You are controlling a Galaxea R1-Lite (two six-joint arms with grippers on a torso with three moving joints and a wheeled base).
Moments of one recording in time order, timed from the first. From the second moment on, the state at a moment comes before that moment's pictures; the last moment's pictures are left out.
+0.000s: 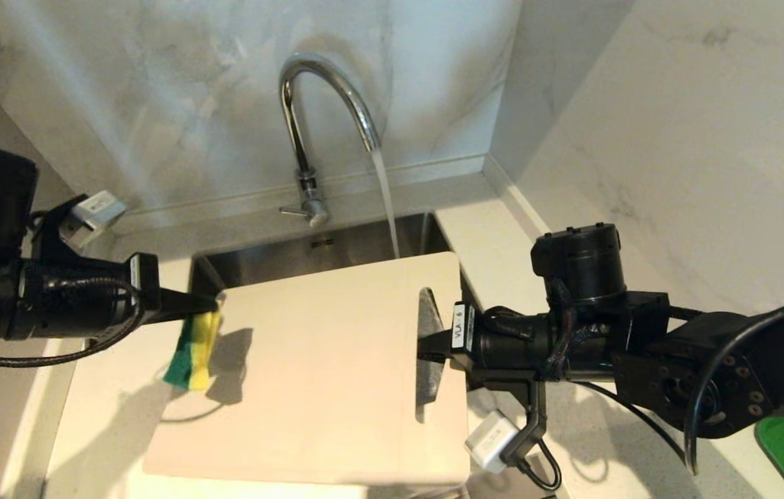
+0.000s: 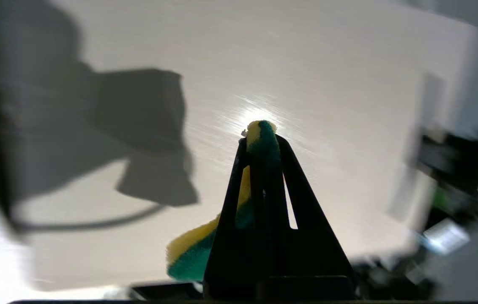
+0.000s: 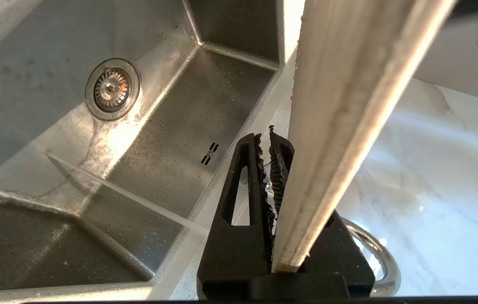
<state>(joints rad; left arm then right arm) -0.39 1.45 -1.11 0.22 -0.27 -0.58 0.48 1.72 -0.93 -0.38 0.61 -2.35</state>
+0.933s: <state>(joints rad) -0.92 1.51 -0.99 0.13 0.00 -0.65 0.48 1.69 -0.94 -0.37 0.60 -2.32</state>
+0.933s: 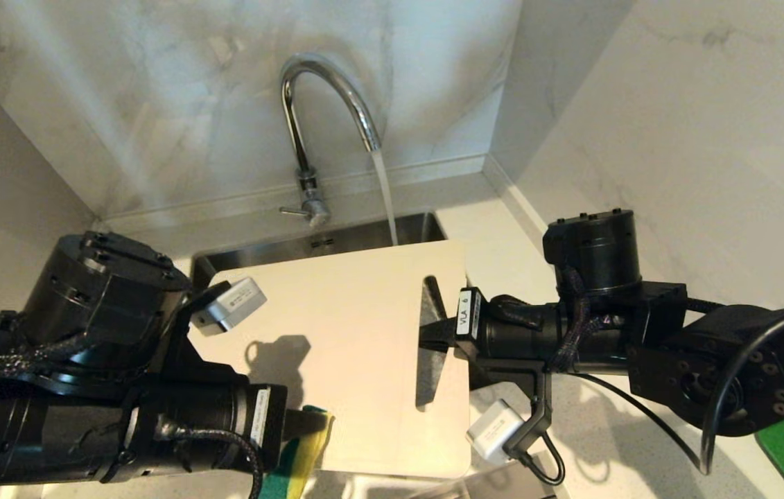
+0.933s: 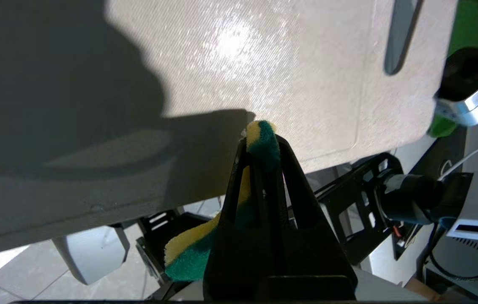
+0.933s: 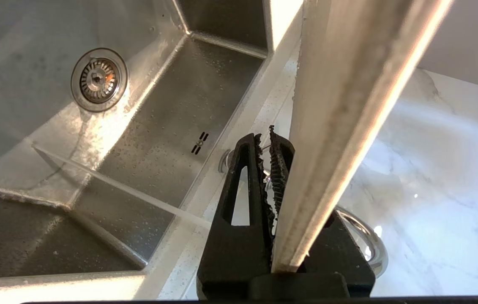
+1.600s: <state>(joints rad) -0.69 1.47 -0.83 0.05 -0.01 -0.54 0.48 1.69 -0.93 -0.38 0.60 -2.29</state>
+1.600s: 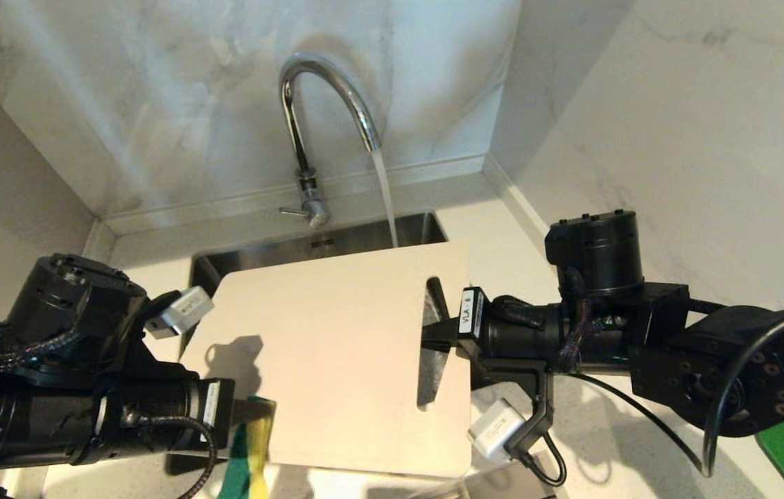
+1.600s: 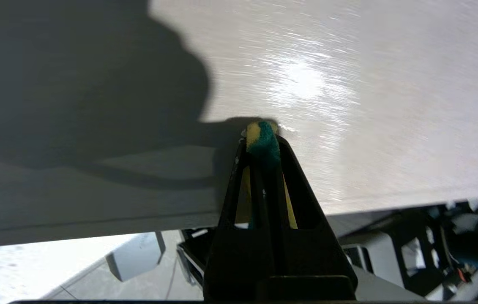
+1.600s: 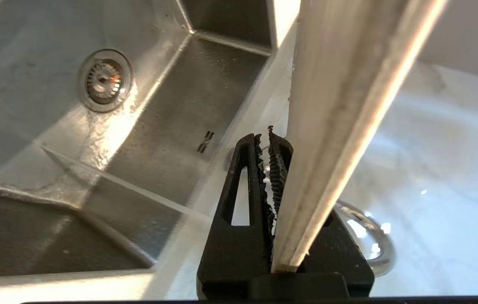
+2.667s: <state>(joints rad) -0.07 1.44 -0.57 -0.11 -0.32 -0.30 0.47 1.68 -0.93 -0.38 0.60 -2.28</state>
